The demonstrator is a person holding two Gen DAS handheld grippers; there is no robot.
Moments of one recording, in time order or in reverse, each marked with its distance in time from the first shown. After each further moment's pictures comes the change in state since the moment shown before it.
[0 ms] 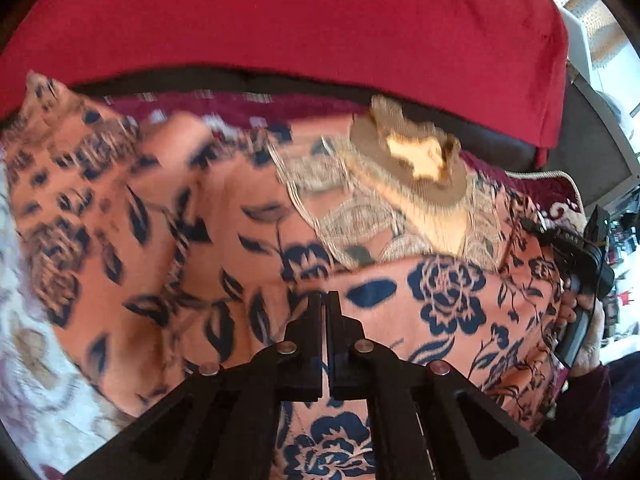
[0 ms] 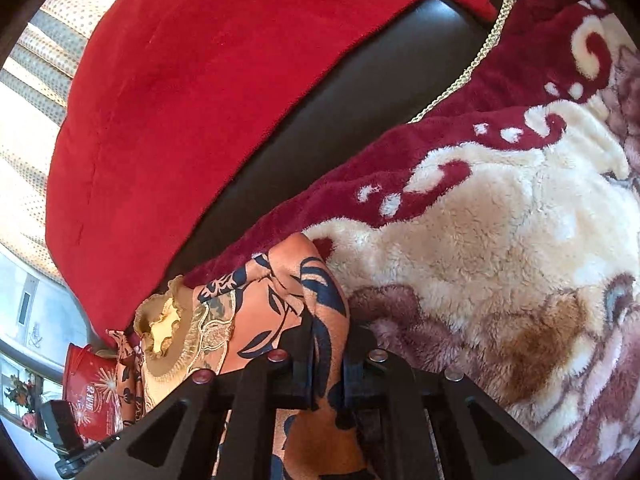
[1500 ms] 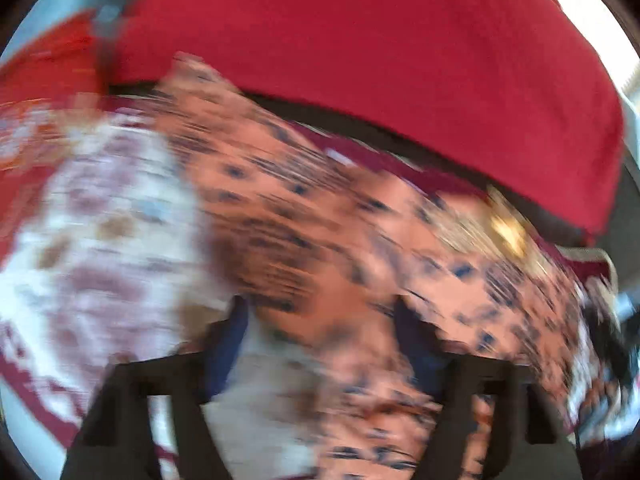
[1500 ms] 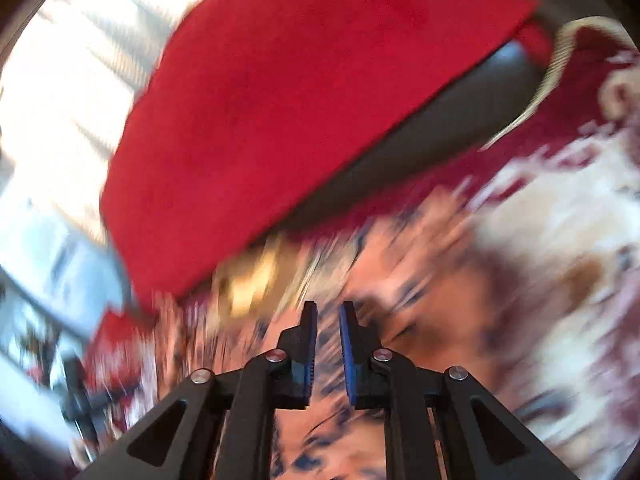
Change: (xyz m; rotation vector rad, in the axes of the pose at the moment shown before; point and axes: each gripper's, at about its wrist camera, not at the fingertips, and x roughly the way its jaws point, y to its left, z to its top) left arm -0.084 0.151 -0.014 -0.269 -0.167 0.222; right arm -0.013 0.091 -0.061 -0.179 0.013 0.133
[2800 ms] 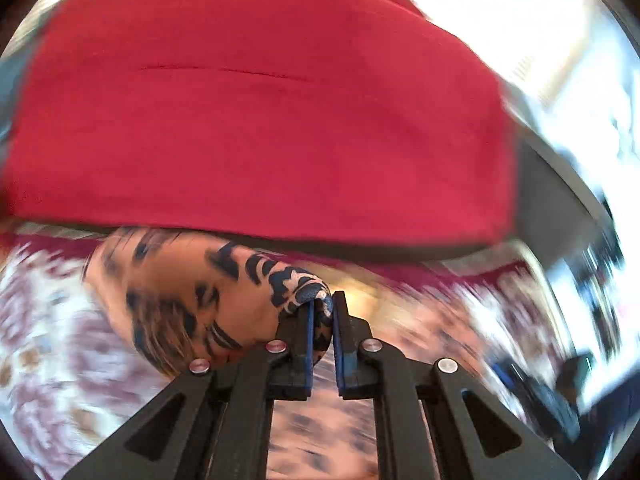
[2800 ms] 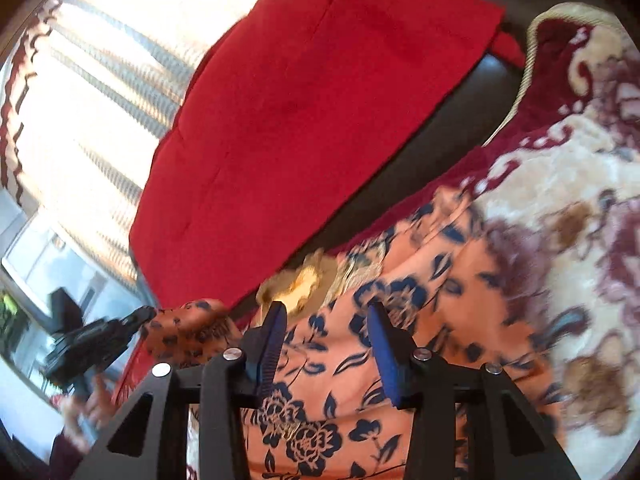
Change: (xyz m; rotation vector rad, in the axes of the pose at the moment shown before) left arm -0.050 -0.266 -0.006 0.373 -0.092 -0.369; right arm -0.068 -0.013 -0.034 0.127 -0.264 0.091
